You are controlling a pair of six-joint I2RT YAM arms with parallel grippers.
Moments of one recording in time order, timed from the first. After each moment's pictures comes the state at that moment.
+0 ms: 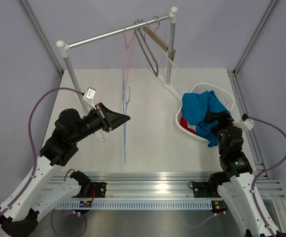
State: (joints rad) left arm -0.61 0.72 0.95 -0.30 0.33 -0.91; right arm 0.18 0.48 0.46 -0.19 0.38 0.81
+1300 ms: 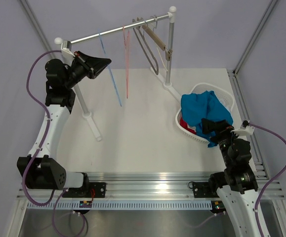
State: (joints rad) left arm -0.03 1.35 1.34 0.14 0.69 -1.23; right arm 0.18 0.23 0.48 -0.33 0.11 0.75
